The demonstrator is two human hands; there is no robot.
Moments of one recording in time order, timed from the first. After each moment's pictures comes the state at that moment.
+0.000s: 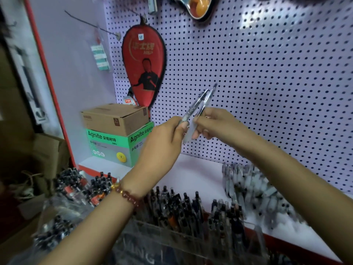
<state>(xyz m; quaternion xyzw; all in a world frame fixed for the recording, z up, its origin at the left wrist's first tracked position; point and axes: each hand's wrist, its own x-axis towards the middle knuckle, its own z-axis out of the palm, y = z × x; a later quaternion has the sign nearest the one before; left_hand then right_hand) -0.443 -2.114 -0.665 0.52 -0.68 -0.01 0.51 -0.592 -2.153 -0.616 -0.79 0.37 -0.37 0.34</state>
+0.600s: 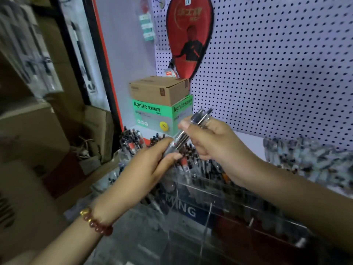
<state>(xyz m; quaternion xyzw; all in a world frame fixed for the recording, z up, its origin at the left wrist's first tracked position) -0.341 -1.986 -0.738 0.52 -0.74 -0.04 0.43 -0.506 -2.045 -0.684 -0.73 0.23 -0.39 0.51</state>
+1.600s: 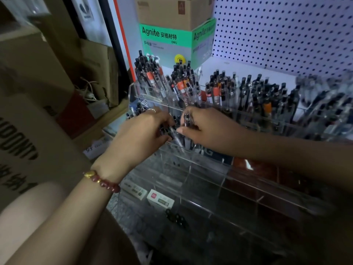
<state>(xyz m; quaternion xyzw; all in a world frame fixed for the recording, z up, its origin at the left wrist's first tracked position) -0.296 -1.945 -0.793 0.69 -0.69 0.00 0.19 -0.457 -2.032 -0.776 -0.94 0.28 -0.09 0.19</state>
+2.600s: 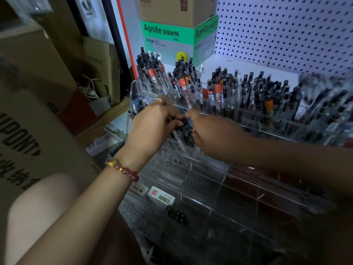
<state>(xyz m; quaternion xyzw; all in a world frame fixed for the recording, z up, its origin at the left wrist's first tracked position) -0.307 -1.966 -0.804 0.69 -0.66 0.01 0.31 -0.461 -2.026 -0.791 -0.95 0.32 -0.04 0.05</state>
